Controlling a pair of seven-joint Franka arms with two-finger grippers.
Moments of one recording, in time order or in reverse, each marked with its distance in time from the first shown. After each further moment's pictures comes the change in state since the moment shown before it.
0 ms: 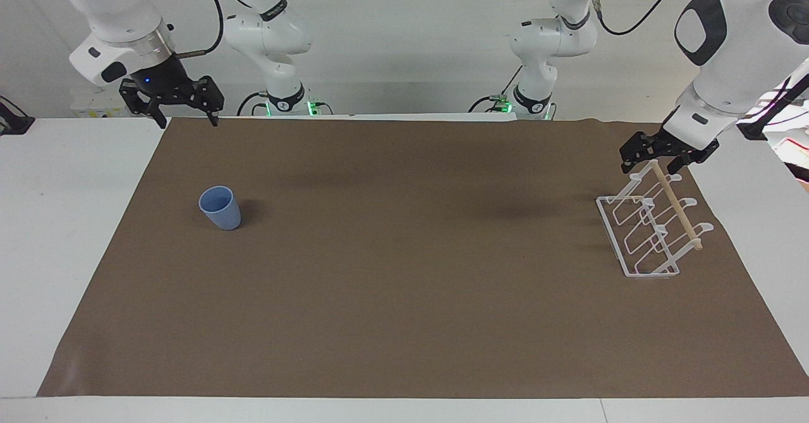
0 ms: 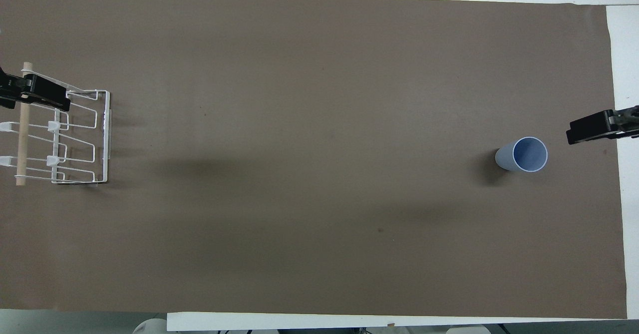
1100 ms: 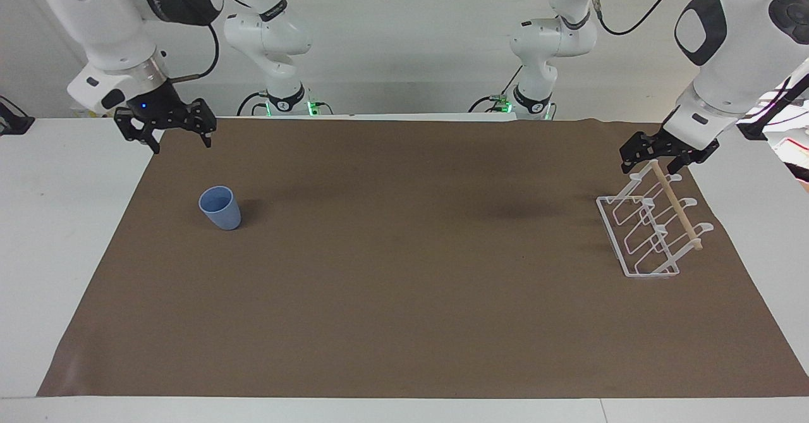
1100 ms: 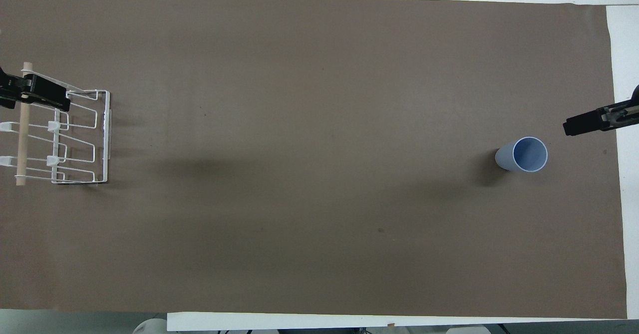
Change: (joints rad) left arm 0.000 0.000 0.000 0.000 0.000 0.000 0.000; right arm -0.084 0.020 -0.006 -0.188 0.000 0.288 -0.257
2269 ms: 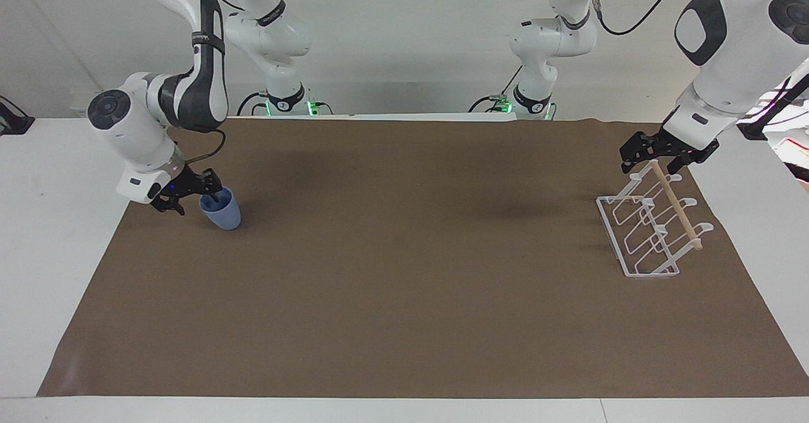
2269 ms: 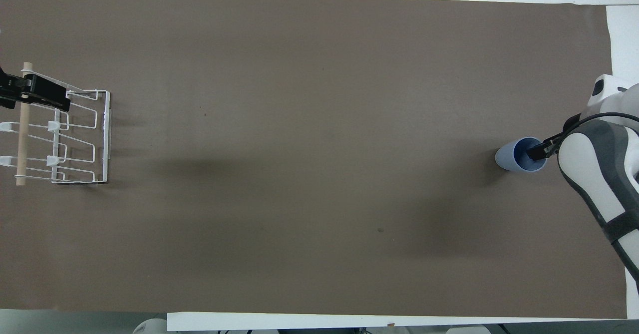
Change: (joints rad) left arm 0.000 0.000 0.000 0.000 0.000 0.000 0.000; right arm -0.074 0.135 -0.001 -0.308 0.004 0.338 -0.236
